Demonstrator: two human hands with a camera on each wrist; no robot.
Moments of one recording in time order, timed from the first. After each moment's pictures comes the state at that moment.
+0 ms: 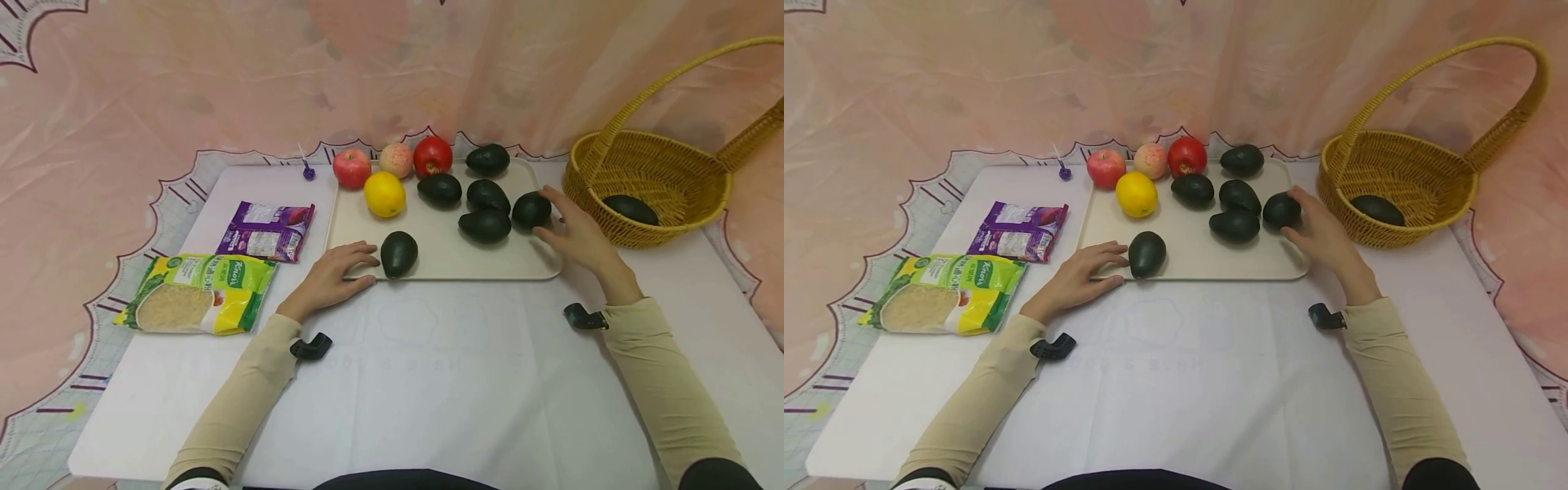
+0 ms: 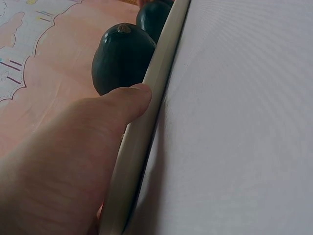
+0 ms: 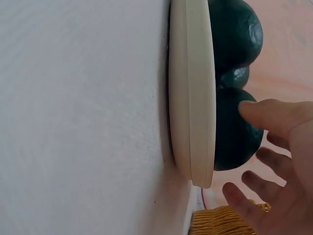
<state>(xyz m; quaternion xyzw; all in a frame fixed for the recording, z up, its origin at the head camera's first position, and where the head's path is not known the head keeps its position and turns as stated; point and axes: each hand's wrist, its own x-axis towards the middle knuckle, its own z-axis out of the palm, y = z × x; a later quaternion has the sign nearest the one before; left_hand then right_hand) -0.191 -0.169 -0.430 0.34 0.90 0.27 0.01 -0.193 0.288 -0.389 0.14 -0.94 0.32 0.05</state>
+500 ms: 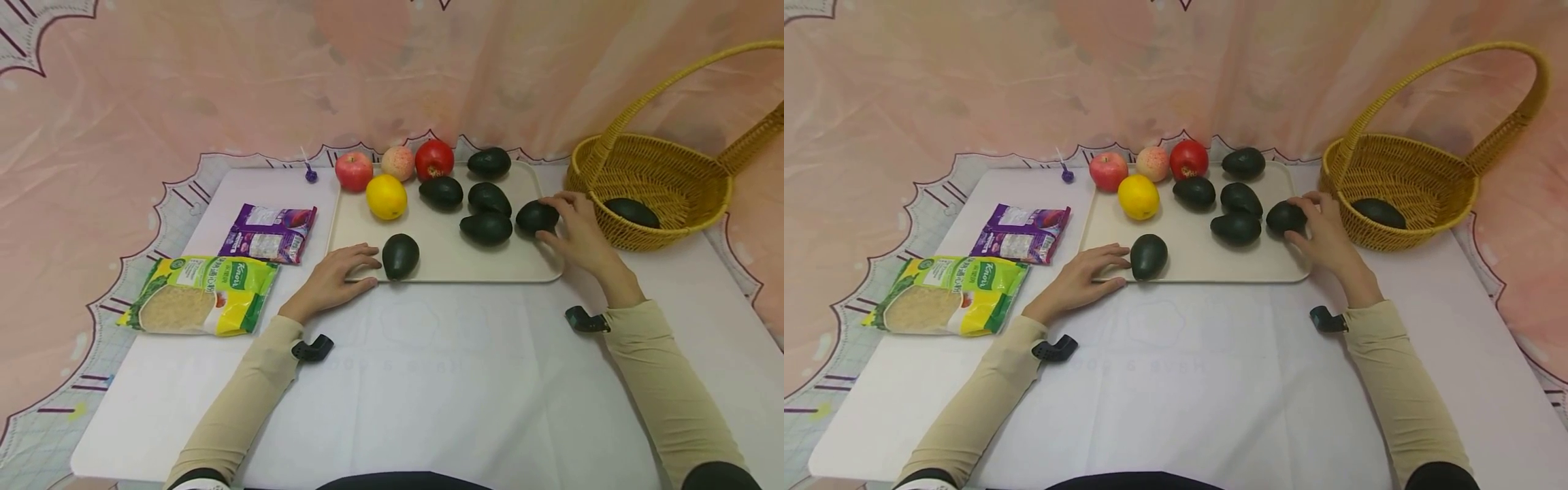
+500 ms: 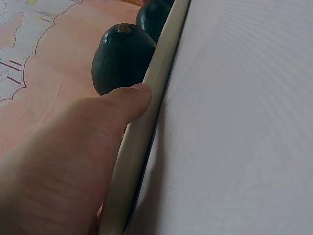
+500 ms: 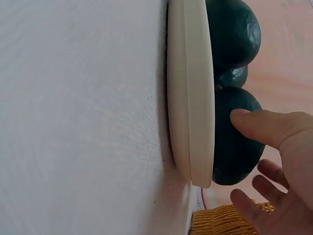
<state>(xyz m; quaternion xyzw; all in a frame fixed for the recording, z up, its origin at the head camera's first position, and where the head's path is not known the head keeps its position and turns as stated) -0.191 -0.169 -0.430 0.34 0.90 0.27 0.01 -0.191 0.287 -0.390 0.14 -0.94 0.31 0.09</state>
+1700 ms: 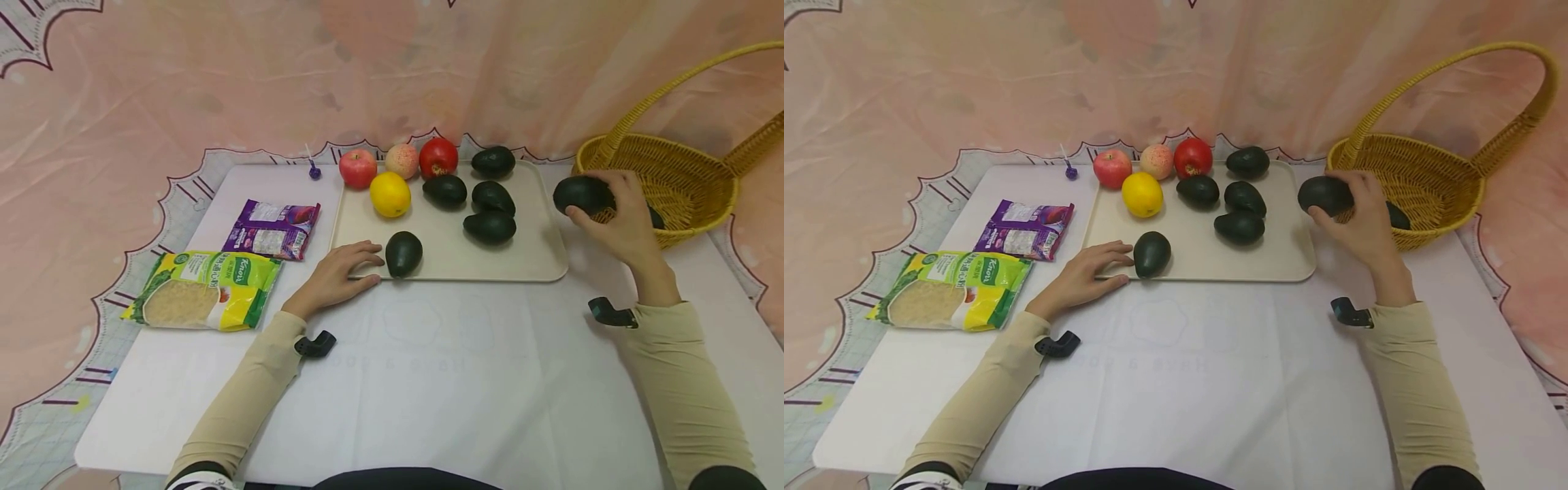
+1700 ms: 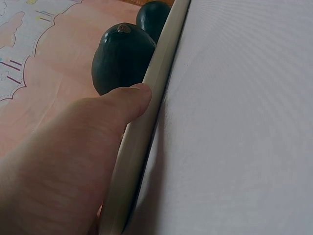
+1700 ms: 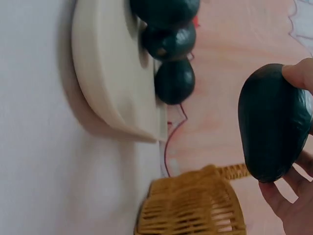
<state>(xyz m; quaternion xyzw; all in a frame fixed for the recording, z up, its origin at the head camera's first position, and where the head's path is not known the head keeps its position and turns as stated) -0.191 -0.169 -0.429 0.34 0.90 0.27 0.01 -0.181 0.306 -0.362 0.10 -0.89 0.36 0.25</state>
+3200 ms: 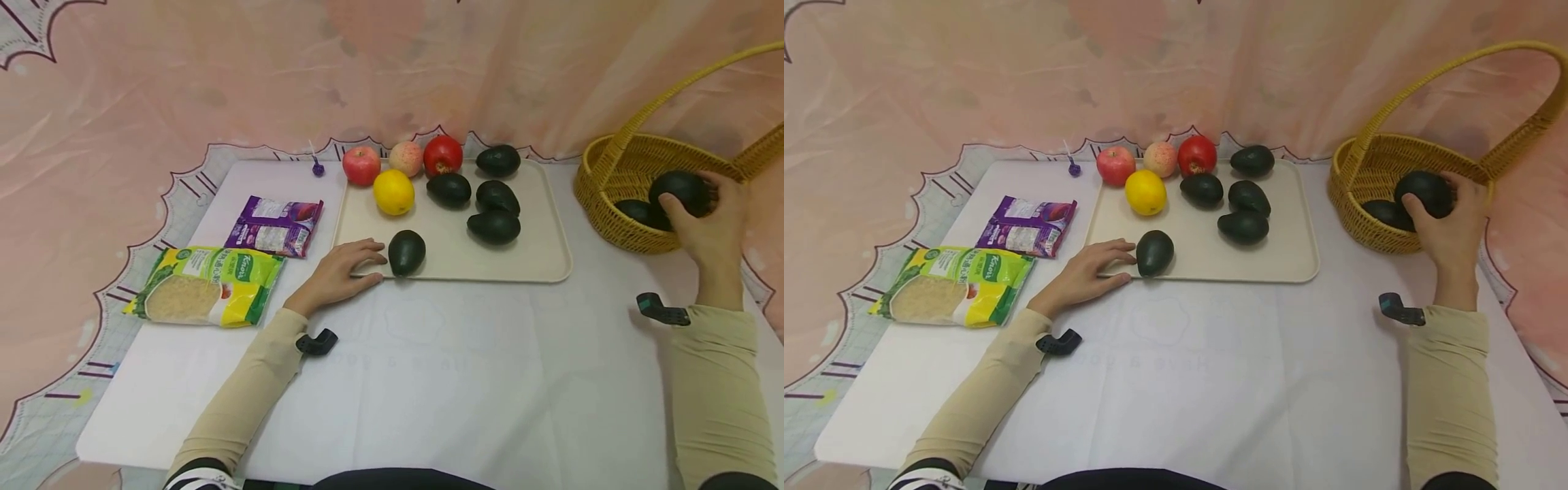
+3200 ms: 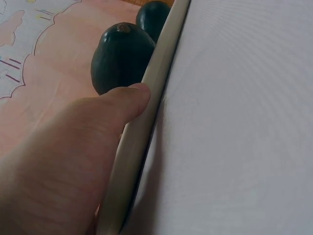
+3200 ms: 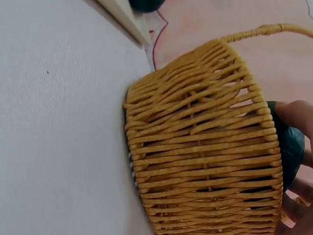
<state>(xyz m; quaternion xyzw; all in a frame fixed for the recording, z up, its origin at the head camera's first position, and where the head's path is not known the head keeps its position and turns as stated) -0.191 -0.168 -0.428 0.34 0.90 0.27 0.02 -0.175 0.392 -0.365 -0.21 -0.86 0.39 0.24</state>
